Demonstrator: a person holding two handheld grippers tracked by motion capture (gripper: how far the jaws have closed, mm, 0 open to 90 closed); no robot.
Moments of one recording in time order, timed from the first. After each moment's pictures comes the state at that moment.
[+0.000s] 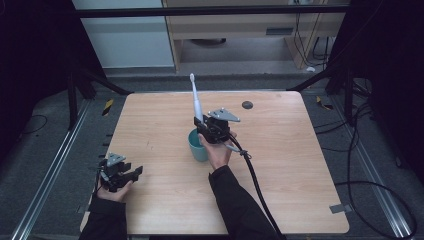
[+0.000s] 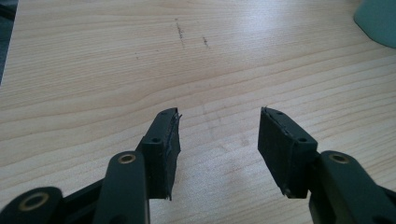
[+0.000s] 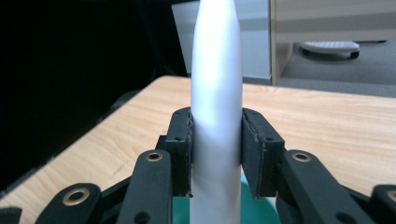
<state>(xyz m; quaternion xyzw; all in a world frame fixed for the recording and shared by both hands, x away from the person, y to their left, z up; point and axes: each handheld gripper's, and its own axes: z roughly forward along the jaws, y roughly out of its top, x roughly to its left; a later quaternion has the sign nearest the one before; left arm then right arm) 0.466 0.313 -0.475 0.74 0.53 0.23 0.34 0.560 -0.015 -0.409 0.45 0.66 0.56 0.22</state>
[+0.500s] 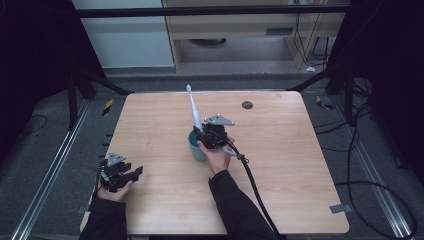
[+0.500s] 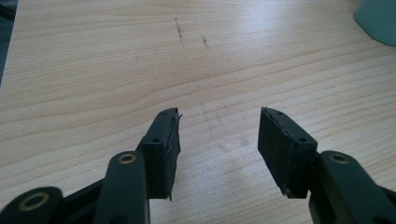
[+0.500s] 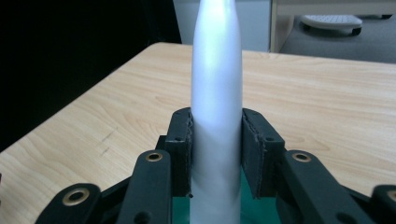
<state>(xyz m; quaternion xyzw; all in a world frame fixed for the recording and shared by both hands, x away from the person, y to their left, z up) 0.466 0.312 -0.475 0.74 0.53 0.23 0.34 0.561 -0.009 -0.433 0.46 0.70 0.51 0.20</state>
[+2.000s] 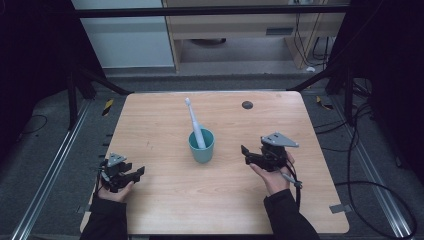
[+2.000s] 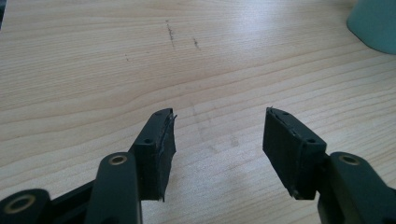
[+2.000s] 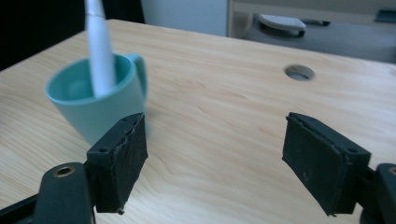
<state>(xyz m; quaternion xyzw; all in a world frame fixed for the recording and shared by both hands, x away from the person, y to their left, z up) 0.465 0.310 -0.475 0.74 0.53 0.22 0.35 0.481 -0.159 -0.419 0.46 0.71 0.47 0.26</state>
